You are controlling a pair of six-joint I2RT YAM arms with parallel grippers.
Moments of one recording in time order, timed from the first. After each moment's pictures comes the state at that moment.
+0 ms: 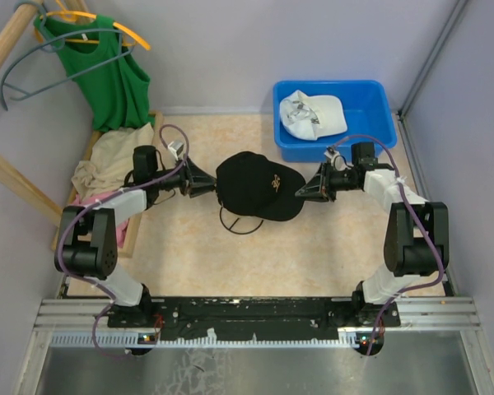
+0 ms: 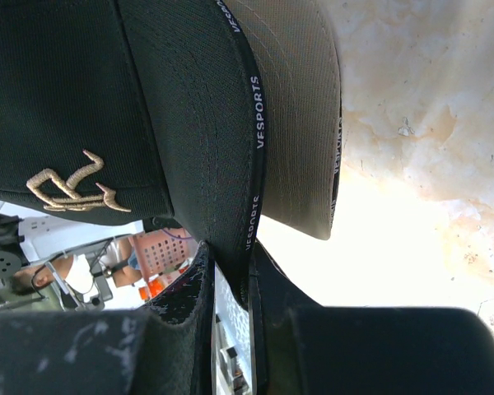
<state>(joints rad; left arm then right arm) -0.10 1.60 0.84 0.29 1.05 -0.94 0.01 1.61 1.03 -0.52 -1.02 0.42</state>
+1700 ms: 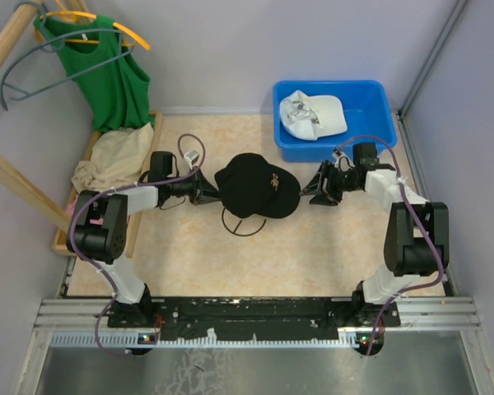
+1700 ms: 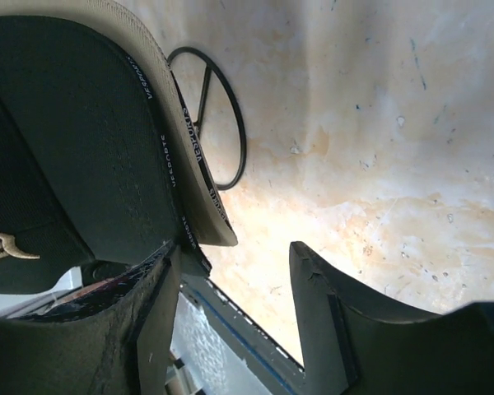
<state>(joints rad) -0.17 1.76 0.89 0.17 1.02 -0.77 0.00 1.61 1.03 -0.52 -0.80 0.40</state>
